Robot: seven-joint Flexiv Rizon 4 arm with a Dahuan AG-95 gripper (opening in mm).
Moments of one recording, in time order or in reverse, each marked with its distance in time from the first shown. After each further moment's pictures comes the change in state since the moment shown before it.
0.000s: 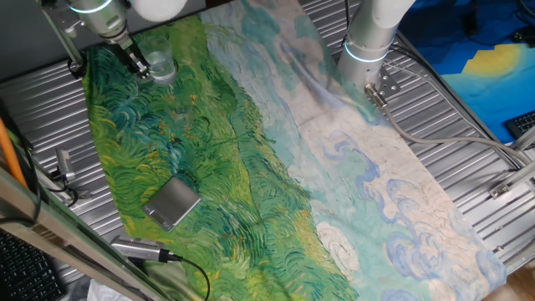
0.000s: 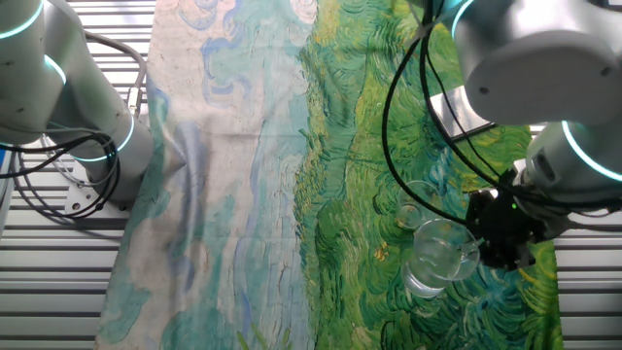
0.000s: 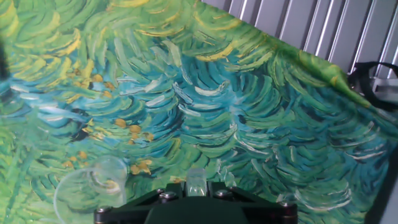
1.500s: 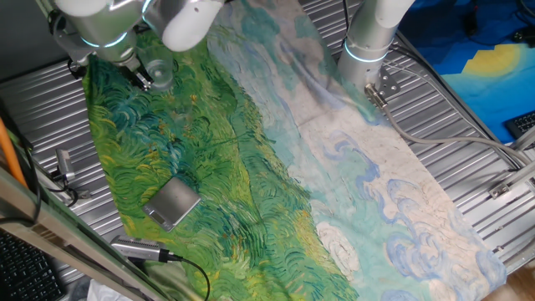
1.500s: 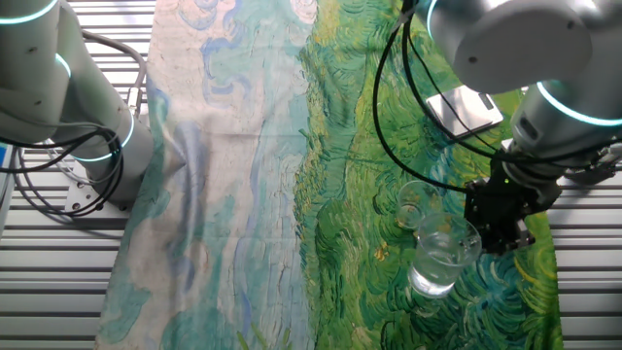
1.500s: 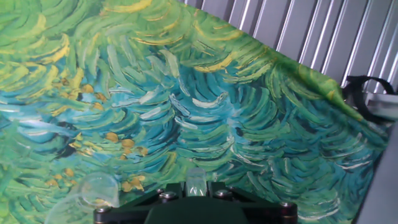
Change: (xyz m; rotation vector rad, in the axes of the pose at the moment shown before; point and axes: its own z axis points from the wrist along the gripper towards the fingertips) arm -0.017 0.012 0.016 0.164 0.028 -0.034
